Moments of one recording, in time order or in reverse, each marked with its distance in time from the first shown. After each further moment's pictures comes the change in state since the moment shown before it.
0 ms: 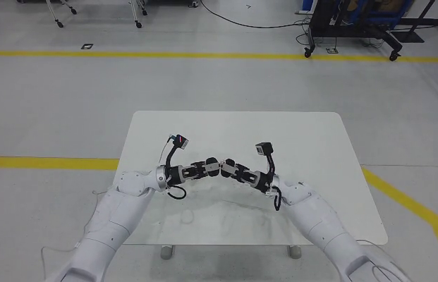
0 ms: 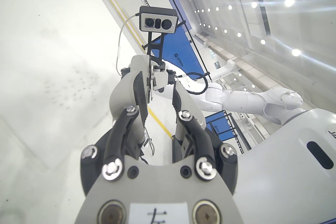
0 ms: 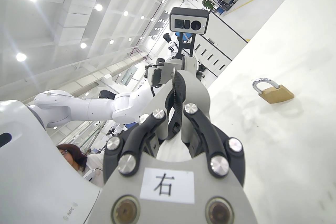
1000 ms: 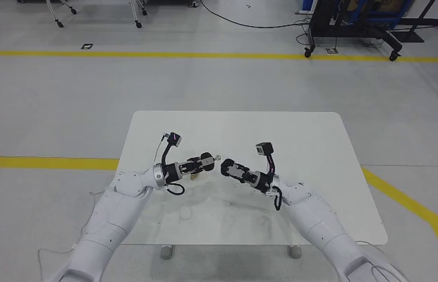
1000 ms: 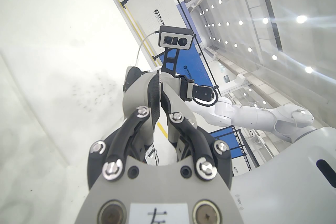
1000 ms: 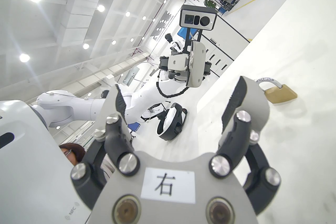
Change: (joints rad) left arm 0.011 0.011 -0.019 -0.004 0.079 0.040 0.119; right arm -0.011 -0.012 0.037 0.001 0.012 0.005 0.028
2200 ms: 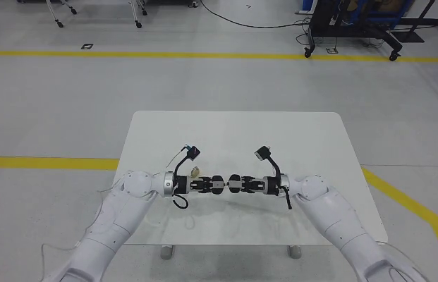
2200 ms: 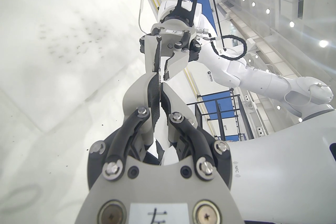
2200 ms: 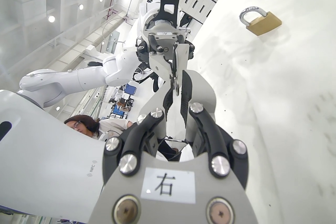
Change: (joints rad) left arm -0.018 0.011 0.091 -0.040 0.039 0.108 -0.202; right arm -0.016 0.131 0.018 -0.157 -0.028 0.265 0.289
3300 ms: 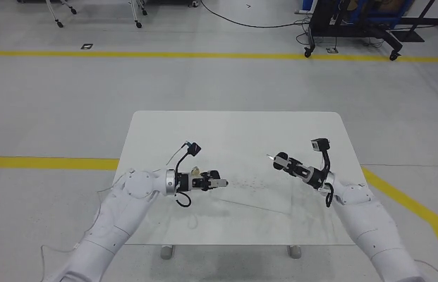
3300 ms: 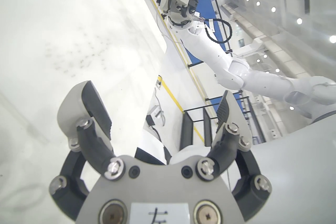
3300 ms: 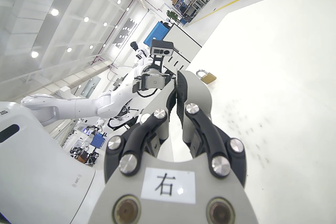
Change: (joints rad) left arm 0.040 0.017 -0.028 -0.138 0.156 -0.035 0.144; right arm -0.126 0.127 0.274 0.012 0.004 -0.193 -0.193
